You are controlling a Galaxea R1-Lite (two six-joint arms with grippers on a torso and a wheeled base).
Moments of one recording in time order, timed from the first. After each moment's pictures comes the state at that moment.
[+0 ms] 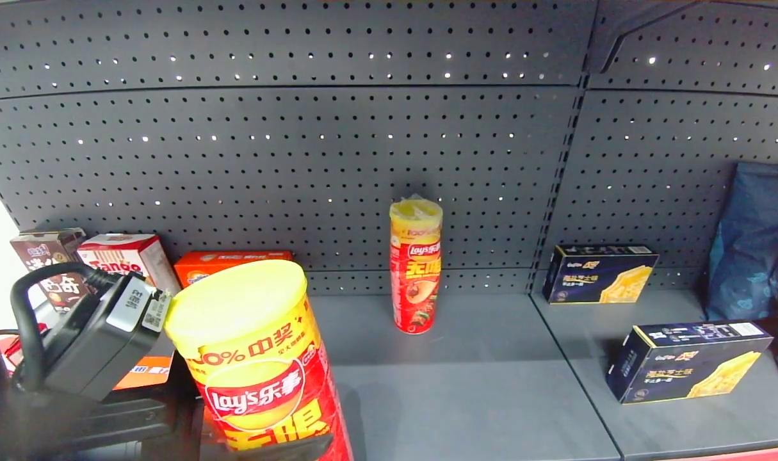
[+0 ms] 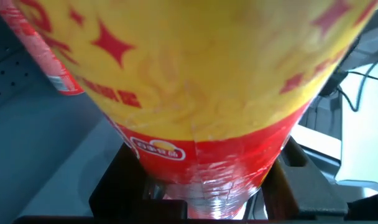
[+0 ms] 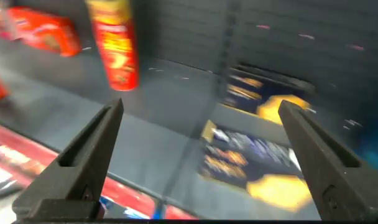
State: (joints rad) left arm -0.58 1.20 -0.44 -0.53 -0.56 0.03; right arm 0.22 0.79 -0.67 0.00 0.19 -0.09
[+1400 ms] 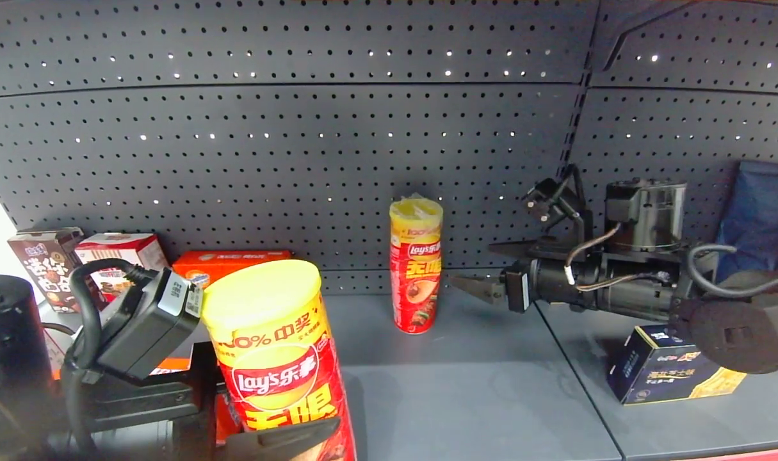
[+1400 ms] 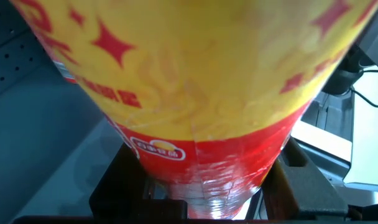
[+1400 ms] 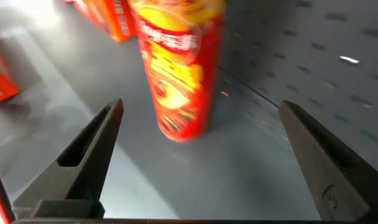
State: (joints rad) left arm -0.55 1.27 -0.45 -0.53 -0.56 0.03; right arm 0.51 1.77 -0.96 -0.58 0.33 -0.10
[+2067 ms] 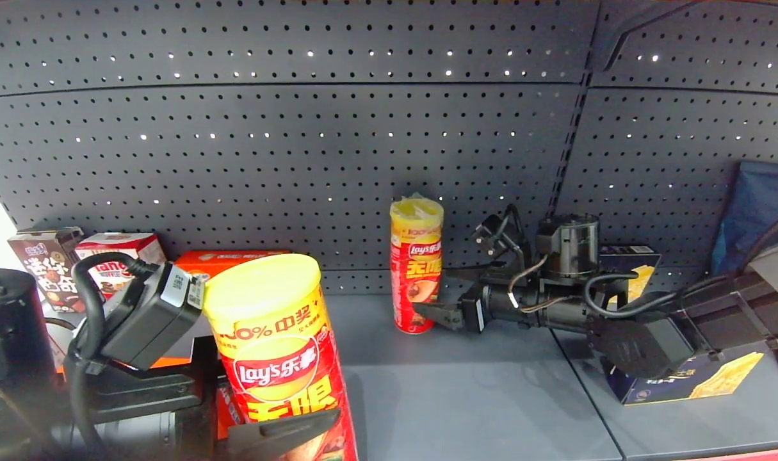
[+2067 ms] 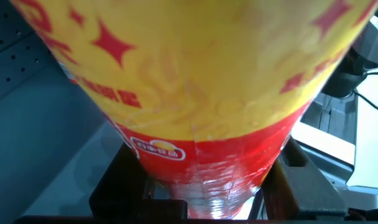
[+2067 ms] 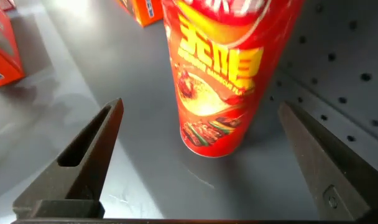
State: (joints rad) left arm -0.54 1.27 -0.46 -0.53 -0.56 0.03; right arm 0.55 1.98 -1.01 -0.71 0.42 -0.10
